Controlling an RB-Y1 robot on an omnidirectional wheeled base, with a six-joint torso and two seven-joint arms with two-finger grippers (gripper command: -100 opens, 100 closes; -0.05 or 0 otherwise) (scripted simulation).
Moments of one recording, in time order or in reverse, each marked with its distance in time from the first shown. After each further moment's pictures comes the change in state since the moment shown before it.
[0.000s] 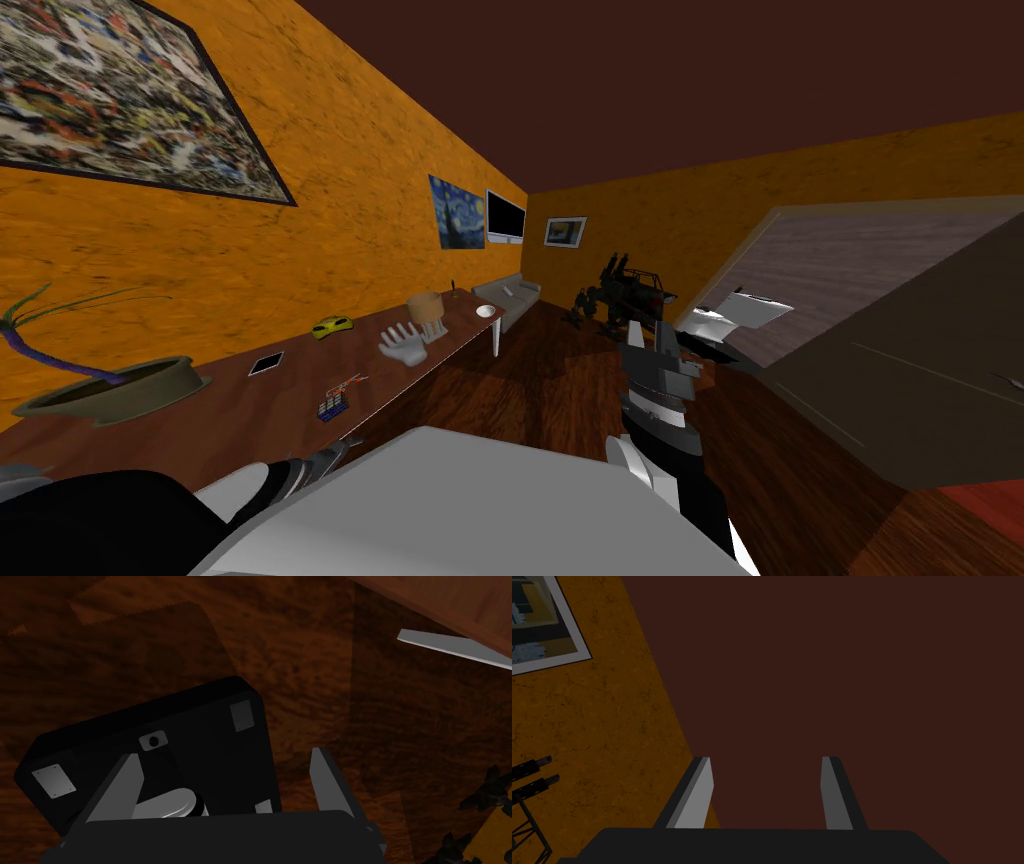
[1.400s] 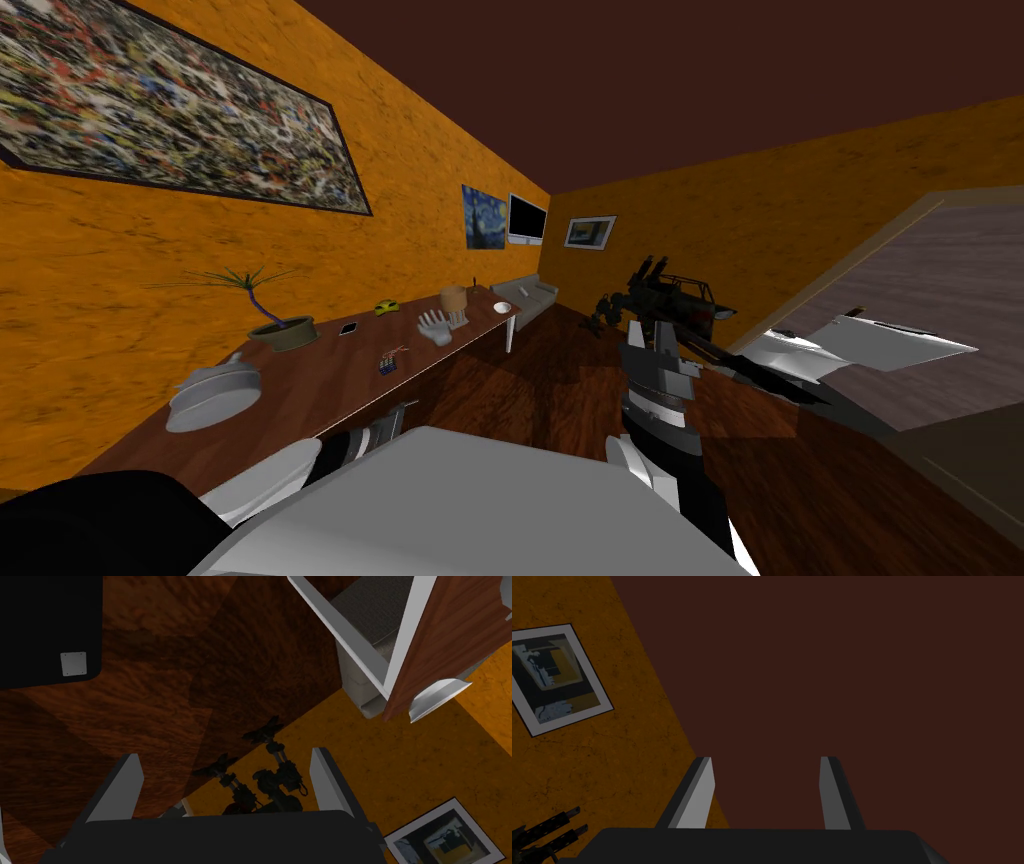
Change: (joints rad) left arm 0.011 -0.147 0.068 -0.268 0.375 -0.058 0.184; right arm 0.000 0.000 0.000 0.000 0.000 0.000 0.000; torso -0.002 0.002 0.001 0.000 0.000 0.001
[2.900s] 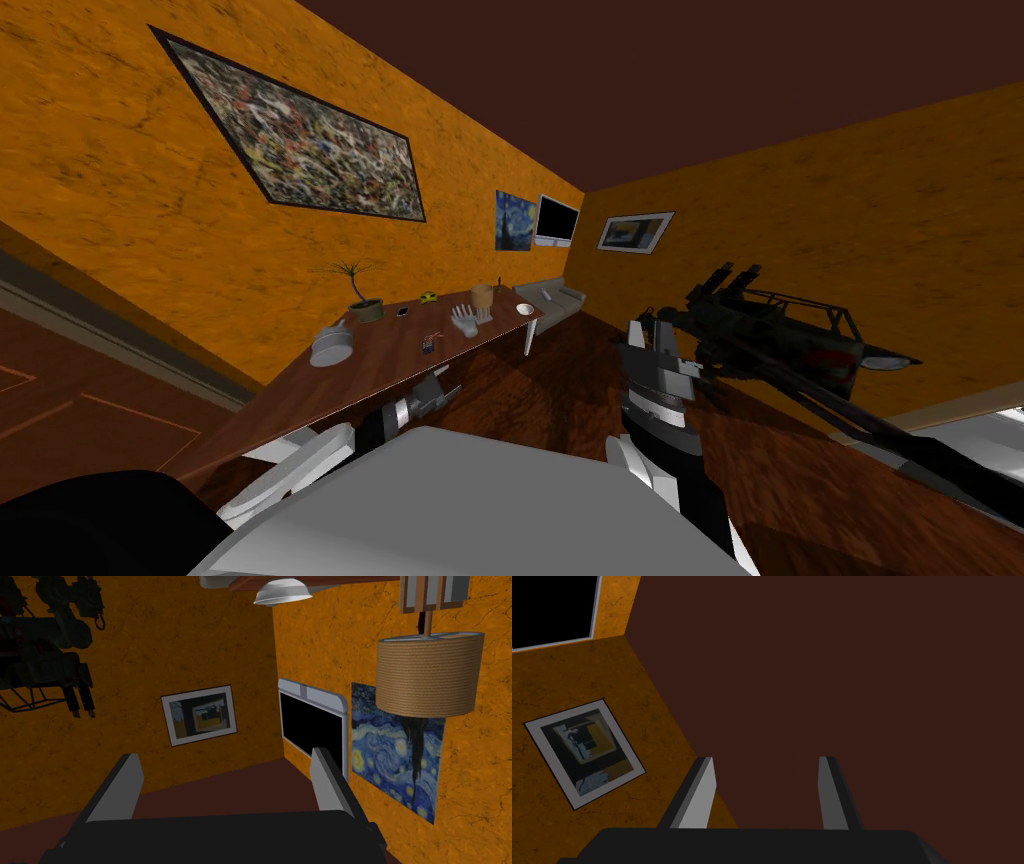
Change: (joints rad) left arm 0.005 -0.231 0.073 -0.269 0.433 -0.078 0.185; right arm 0.000 0.000 0.000 0.000 0.000 0.000 0.000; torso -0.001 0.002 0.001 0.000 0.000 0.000
